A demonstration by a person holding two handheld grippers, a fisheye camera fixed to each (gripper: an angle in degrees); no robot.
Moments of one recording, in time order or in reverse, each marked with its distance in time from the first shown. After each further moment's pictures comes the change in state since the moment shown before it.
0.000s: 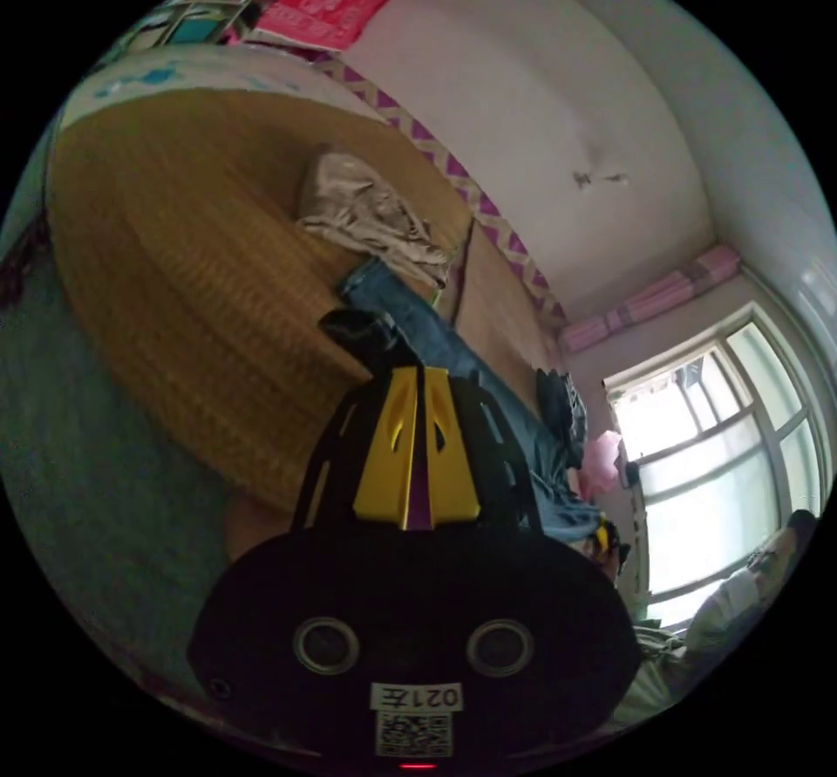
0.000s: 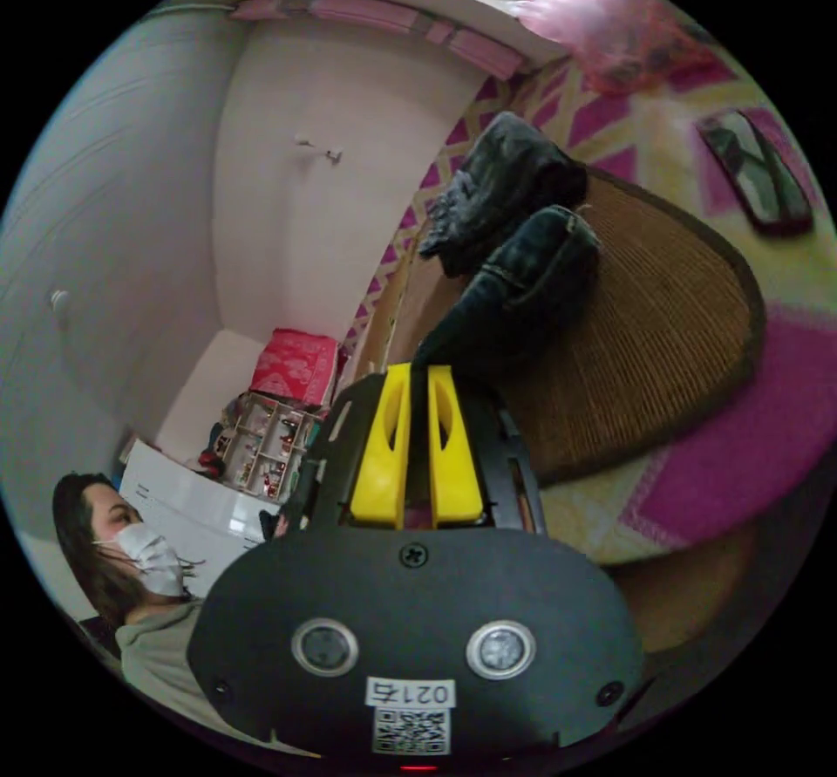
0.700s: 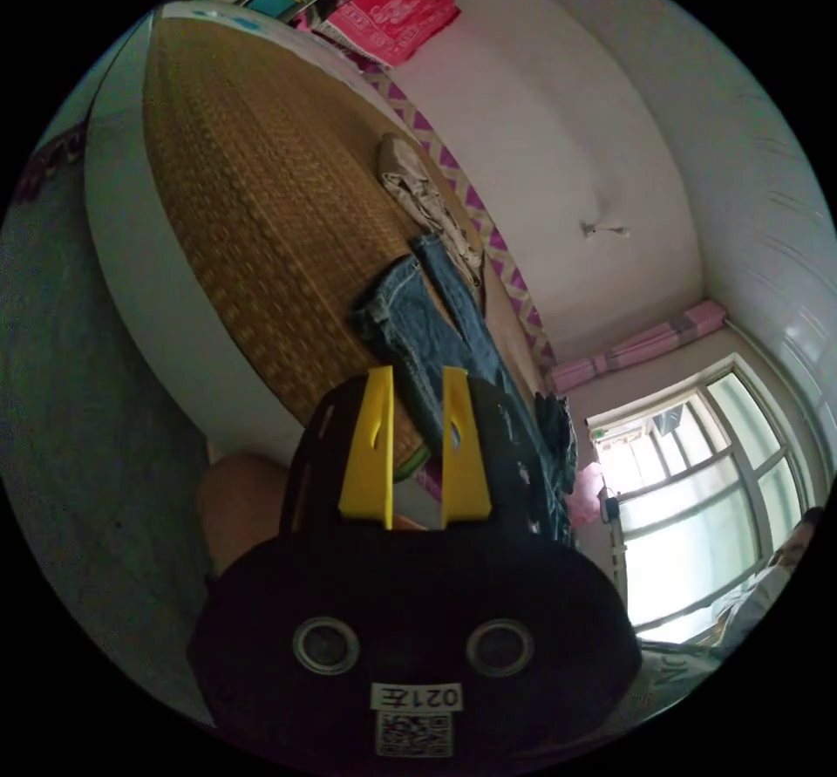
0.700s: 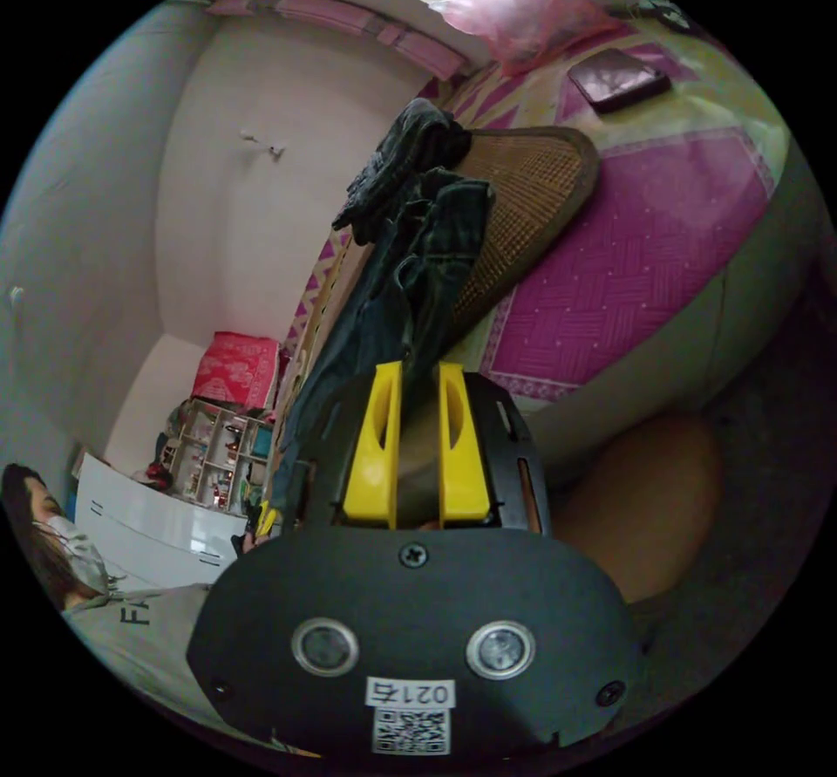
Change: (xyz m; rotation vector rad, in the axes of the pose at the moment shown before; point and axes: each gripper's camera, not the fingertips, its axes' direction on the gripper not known) left arm -0.121 0.147 -0.035 0.127 0.077 -0.221; right arm 0.094 0.111 -0.045 0.024 0.193 0.069
